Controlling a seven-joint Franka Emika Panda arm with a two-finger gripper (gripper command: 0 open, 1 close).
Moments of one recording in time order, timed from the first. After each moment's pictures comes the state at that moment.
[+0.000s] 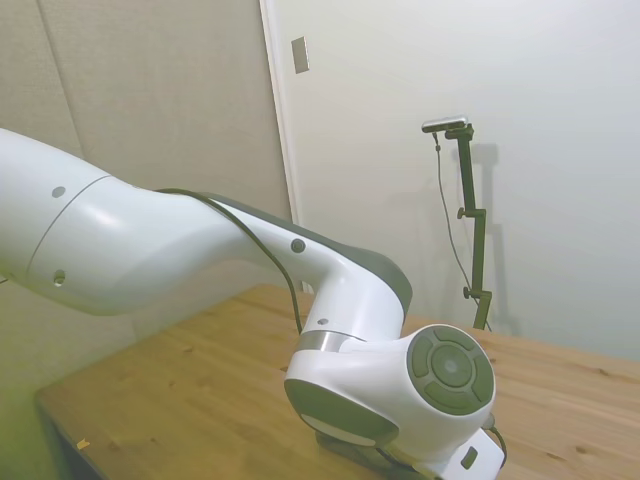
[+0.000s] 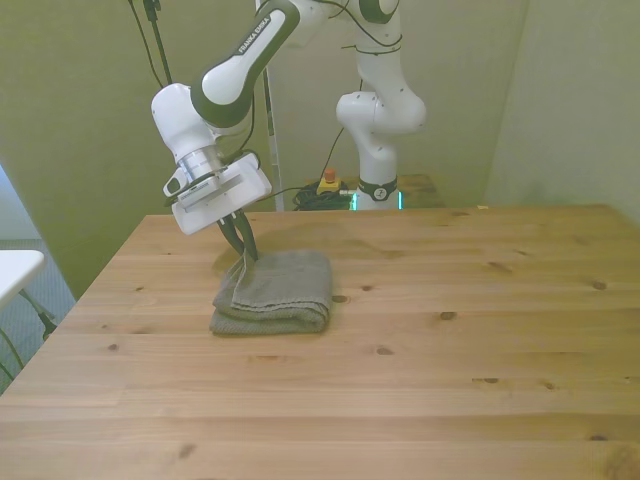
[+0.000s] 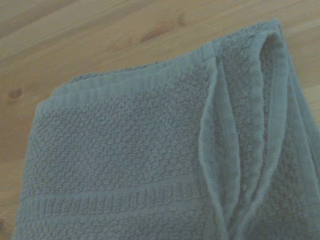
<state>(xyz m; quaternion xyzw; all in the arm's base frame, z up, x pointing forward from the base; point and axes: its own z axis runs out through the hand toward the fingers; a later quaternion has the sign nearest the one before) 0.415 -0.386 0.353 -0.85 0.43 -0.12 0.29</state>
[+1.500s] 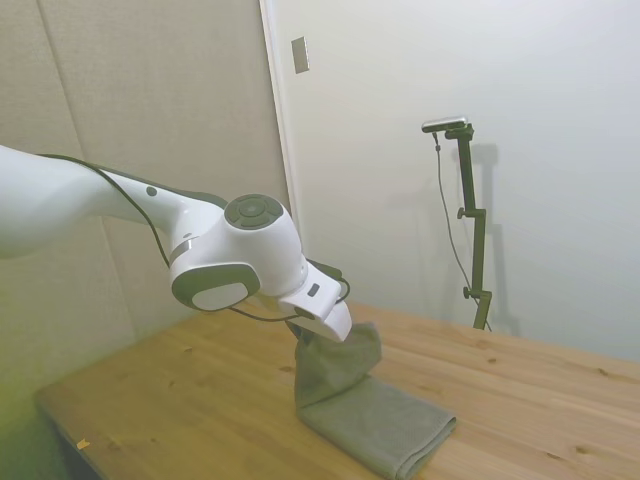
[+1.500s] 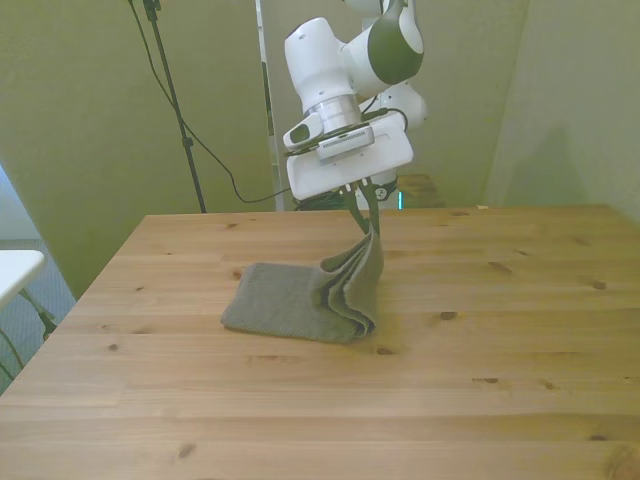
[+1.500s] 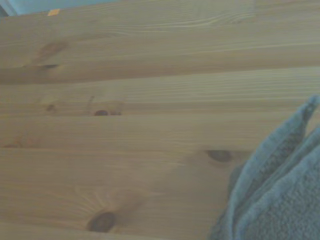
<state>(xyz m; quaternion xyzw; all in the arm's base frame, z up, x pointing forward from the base) 0.494 -0.130 0.448 -0.89 0.35 -0.18 0.22</state>
